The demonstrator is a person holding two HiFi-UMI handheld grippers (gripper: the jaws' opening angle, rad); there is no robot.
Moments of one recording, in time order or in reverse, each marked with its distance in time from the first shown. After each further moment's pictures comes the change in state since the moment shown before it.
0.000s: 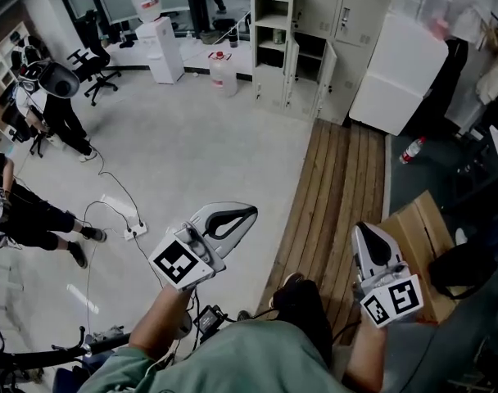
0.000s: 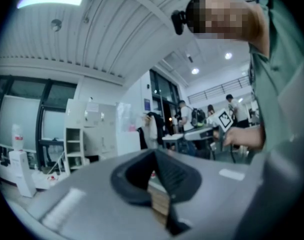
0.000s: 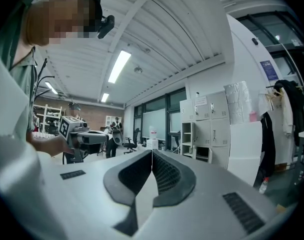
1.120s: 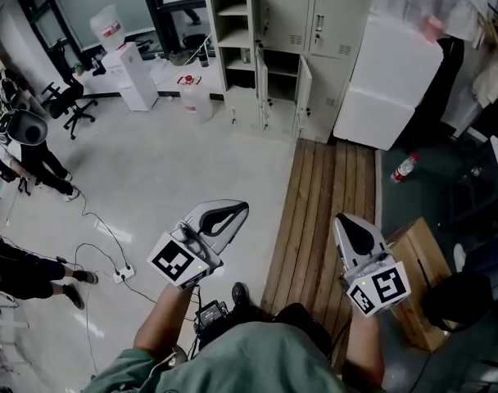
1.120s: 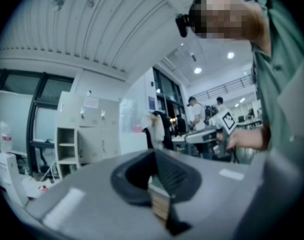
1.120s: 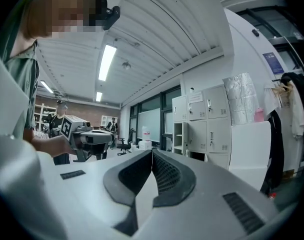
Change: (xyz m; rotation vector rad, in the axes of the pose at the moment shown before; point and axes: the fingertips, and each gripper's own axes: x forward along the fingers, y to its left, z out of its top) left arm 0.235 0.184 -0.010 -0.002 -0.014 -0.002; right arm 0.183 -0.217 0.019 -0.010 -0.012 0.006
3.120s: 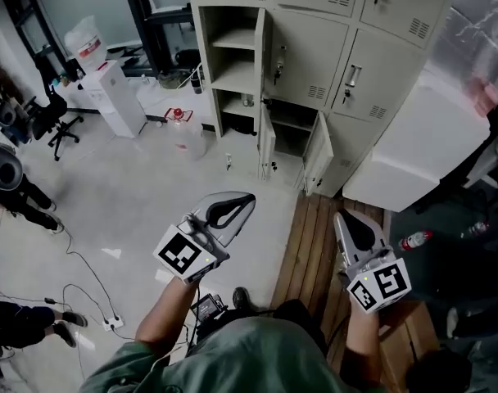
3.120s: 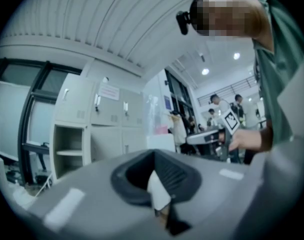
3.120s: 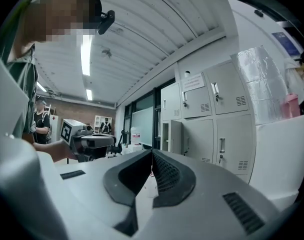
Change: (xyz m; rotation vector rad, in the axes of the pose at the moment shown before) left arm 0.250 0.407 -0.049 0.000 -0.042 0.026; right arm 0.403 -0.259 0.029 -0.008 -0.019 0.004
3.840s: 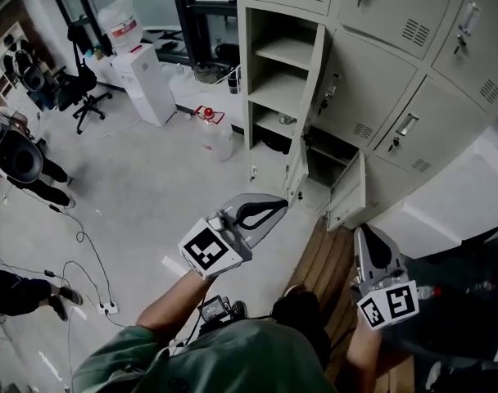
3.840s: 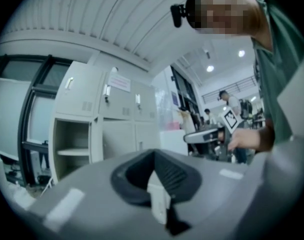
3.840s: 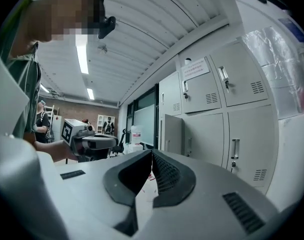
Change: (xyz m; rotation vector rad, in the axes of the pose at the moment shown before) left arm 0.078 0.120 -0.028 -0.008 0.000 0.030; right arm 0.137 -0.075 -0.003 -0.002 0.017 0.069
